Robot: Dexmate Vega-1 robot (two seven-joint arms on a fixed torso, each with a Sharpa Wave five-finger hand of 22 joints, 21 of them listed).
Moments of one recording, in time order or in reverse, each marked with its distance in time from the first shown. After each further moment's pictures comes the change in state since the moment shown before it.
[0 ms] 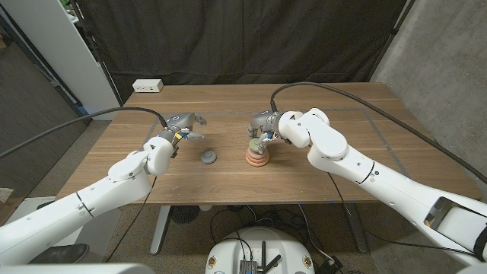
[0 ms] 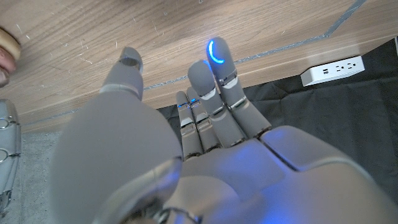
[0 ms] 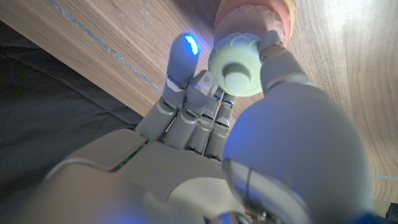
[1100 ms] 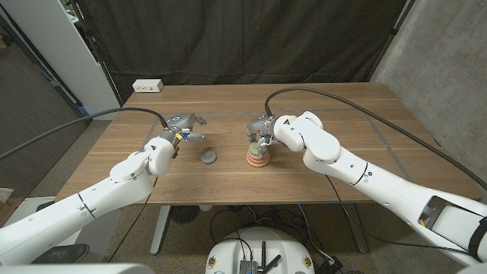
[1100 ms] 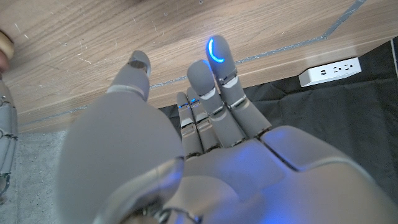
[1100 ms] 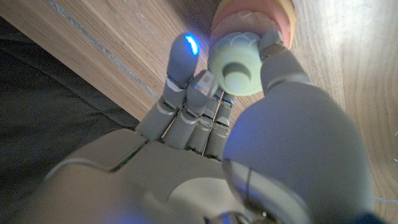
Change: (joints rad) left arm -0.001 -0.008 0.006 -0.004 0.004 0.020 0.003; left_hand 0.010 0.042 0.037 0.015 0.049 -0.034 -0.027 -0.011 0.003 0.009 -0.009 -0.006 0.019 0.023 -0.013 -0.020 0.001 0.041 -0.009 0.021 -0.012; right arm 0.017 0.025 -0.042 0.046 -0.054 0.030 0.021; right_hand 0.000 0.000 0.000 0.000 0.004 0.011 0.011 0.007 0.000 0.001 0.001 0.008 0.002 0.000 0.000 0.001 0.005 0.000 0.000 0.000 0.000
